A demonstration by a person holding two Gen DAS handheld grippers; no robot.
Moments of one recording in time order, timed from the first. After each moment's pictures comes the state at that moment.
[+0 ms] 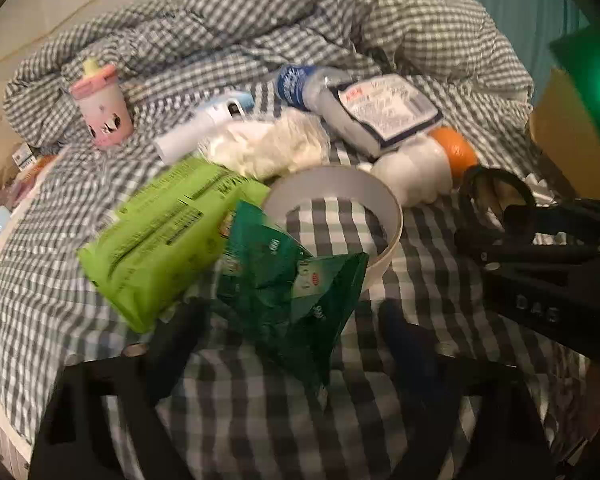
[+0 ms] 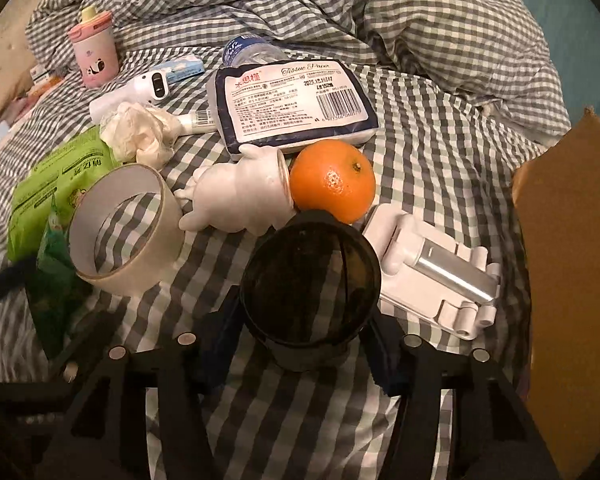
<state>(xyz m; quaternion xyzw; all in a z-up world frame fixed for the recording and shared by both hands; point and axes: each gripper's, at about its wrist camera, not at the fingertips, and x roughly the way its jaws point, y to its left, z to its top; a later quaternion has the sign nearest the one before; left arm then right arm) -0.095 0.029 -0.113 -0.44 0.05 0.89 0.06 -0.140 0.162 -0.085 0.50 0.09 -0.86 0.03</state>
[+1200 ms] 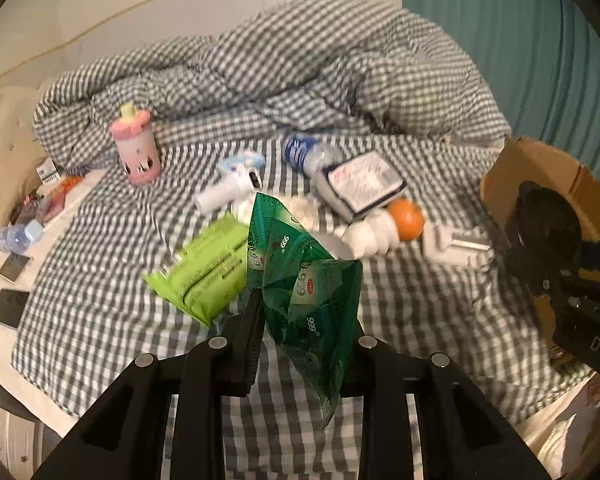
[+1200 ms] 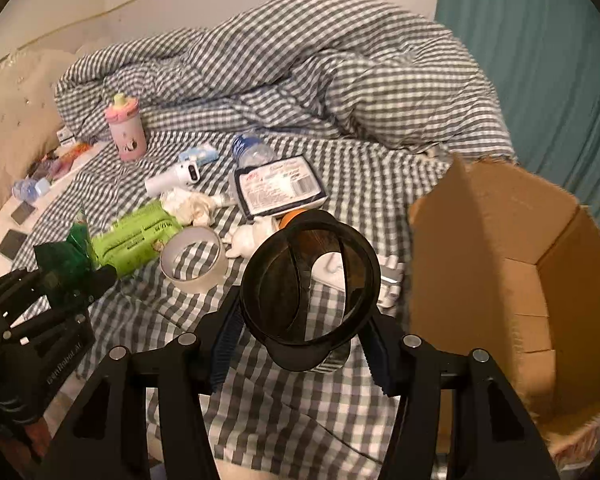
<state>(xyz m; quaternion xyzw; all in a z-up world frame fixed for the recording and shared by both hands) -0.045 0.016 0.004 -0.40 0.03 0.92 0.05 -0.040 0.182 0.040 0.41 0.04 -0.91 0.02</state>
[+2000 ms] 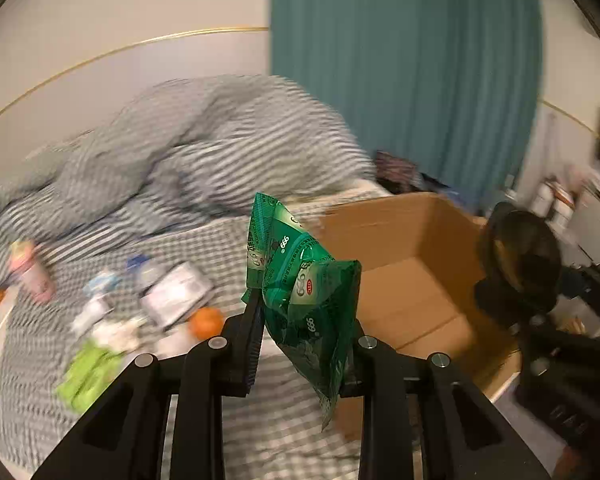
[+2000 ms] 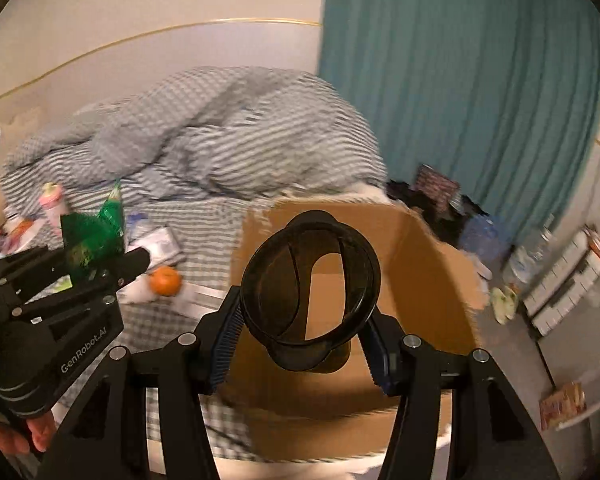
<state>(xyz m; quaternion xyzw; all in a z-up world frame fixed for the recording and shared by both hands) -0.017 0.222 0.084 -0.32 0.08 0.91 0.25 0.042 0.346 0.135 0.34 0.00 -0.93 -0.13</state>
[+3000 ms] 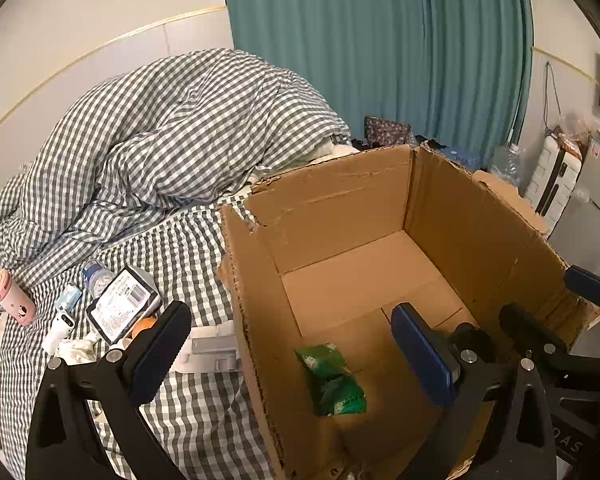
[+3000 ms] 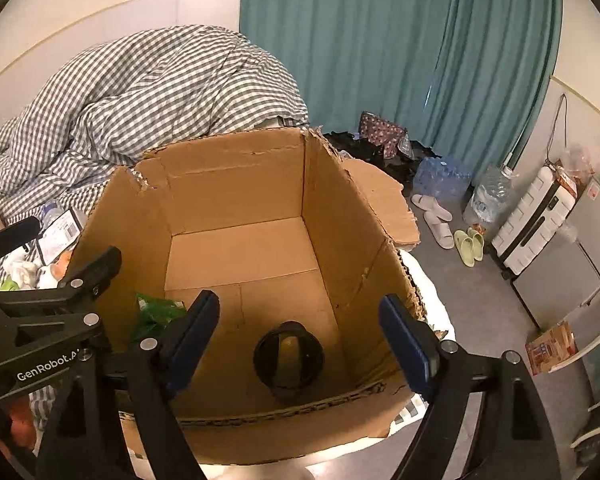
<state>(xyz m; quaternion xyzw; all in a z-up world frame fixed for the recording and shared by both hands) -0.026 0.319 0.034 -0.34 0.14 0.90 0.23 0.034 0.448 0.071 0.39 -0.04 -0.89 -0.21</state>
